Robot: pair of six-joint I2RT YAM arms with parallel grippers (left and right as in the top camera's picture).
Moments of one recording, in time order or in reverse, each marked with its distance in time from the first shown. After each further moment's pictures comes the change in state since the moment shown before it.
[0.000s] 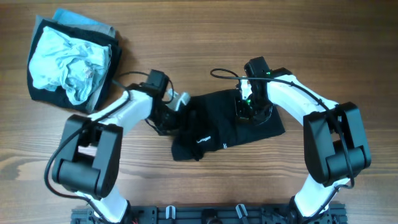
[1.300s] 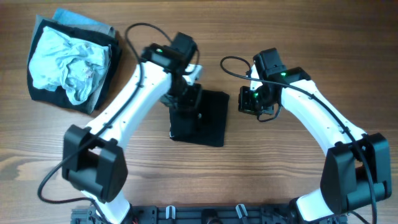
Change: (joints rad) left arm -0.164 0.008 0.573 -0.509 -0.442 -0.044; right arm -0.018 -0.216 0.001 -0.018 0.068 0.123
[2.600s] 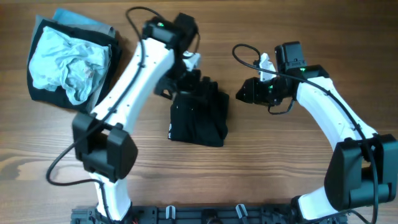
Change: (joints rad) left arm 0.069 0.151 0.362 -0.330 0.009 0.008; right arm -0.121 0.000 0.000 0.124 -0.243 -0.235
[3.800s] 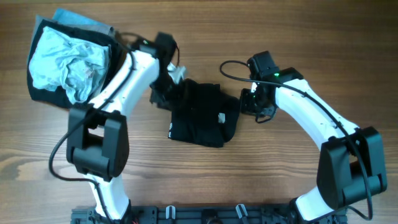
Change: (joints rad) left arm 0.083 -0.017 -0.401 0.312 0.115 0.030; right arm 0.143 0.038 0.001 -0.134 0.426 0.309
